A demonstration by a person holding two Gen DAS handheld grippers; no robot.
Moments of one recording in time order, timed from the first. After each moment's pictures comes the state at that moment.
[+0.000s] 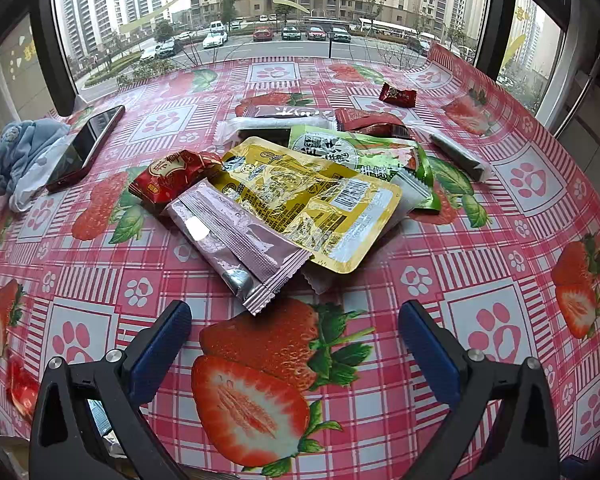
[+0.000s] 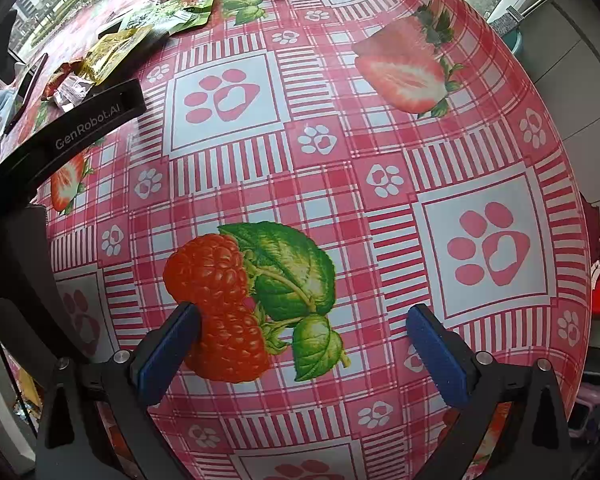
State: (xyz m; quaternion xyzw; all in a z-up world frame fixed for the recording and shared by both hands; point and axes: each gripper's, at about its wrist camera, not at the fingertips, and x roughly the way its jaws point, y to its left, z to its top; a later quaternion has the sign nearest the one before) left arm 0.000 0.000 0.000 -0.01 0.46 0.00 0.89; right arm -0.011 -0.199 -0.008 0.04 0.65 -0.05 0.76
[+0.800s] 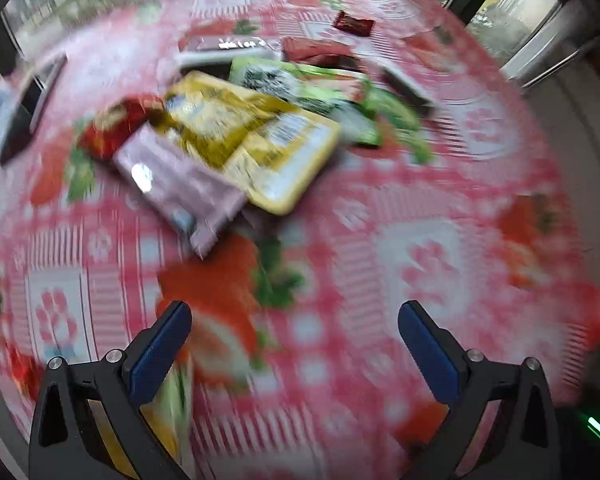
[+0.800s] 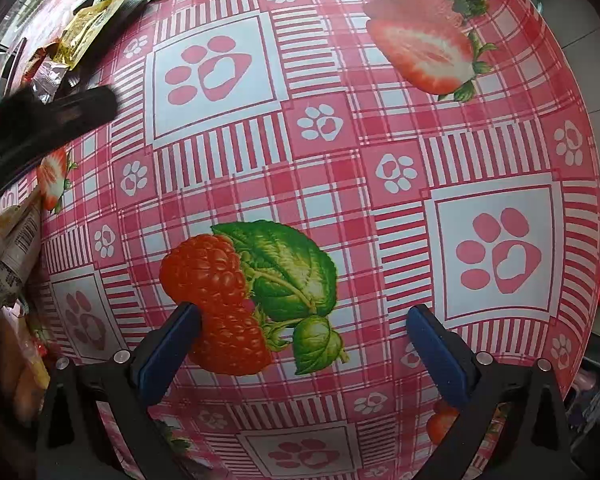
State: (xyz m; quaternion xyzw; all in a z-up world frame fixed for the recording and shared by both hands) left arm 0.010 0.000 0.027 -0.06 0.63 -0.10 0.77; right arm 0.043 -0.208 -0.021 0.05 0.73 -0.03 0.68
